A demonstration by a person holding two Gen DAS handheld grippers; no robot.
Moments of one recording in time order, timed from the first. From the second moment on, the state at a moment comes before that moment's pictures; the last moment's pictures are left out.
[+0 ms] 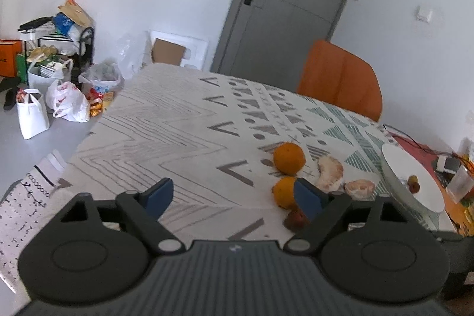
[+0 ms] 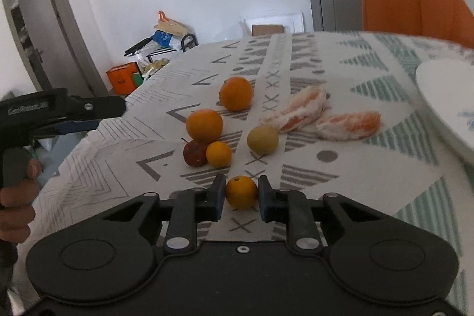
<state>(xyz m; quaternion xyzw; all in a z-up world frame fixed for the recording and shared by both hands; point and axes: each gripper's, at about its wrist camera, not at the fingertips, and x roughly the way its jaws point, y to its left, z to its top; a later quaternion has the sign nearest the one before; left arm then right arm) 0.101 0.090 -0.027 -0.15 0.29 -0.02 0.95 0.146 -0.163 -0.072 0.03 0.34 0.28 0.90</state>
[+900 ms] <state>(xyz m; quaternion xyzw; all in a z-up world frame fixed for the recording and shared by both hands) 0.135 0.032 -0.052 -0.14 0.34 -0.06 0.93 0.159 -0.237 -0.069 0.09 0.31 0.23 0.92</state>
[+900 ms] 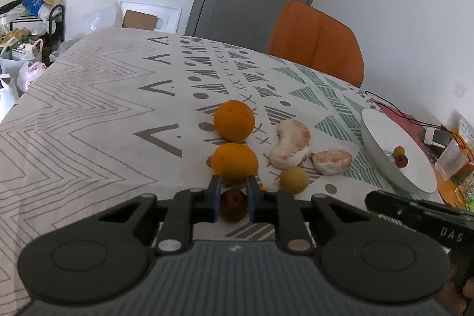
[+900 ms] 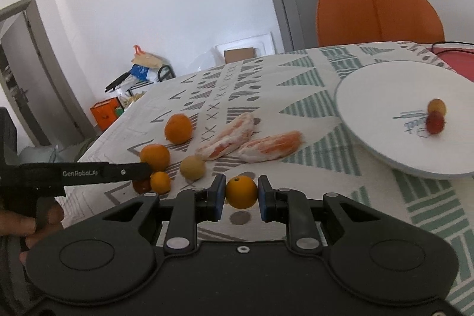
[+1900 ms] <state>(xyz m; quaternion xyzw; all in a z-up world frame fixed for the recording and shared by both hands) 0.144 -0.034 -0.004 -0.10 0.30 -0.09 0.94 0.154 -0.329 -0.062 0.16 0.26 0.17 0.94</state>
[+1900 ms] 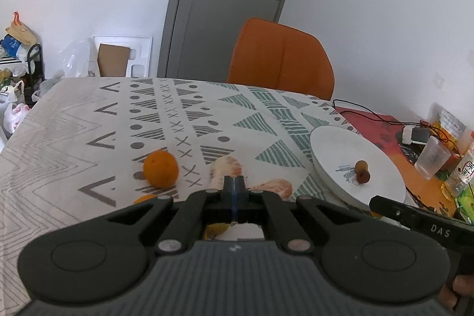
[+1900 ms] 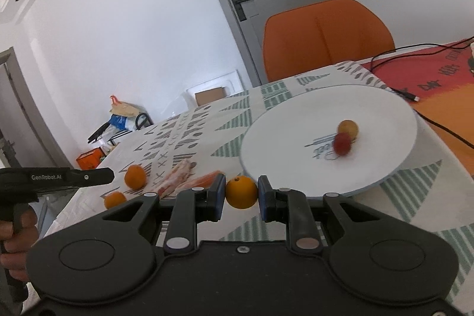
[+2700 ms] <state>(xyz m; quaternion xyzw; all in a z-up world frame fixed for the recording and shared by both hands) 0.135 -0.002 -0.019 -0.09 0.33 -0.01 0.94 0.159 -0.321 -0.067 0.16 0.27 0.19 0.93</state>
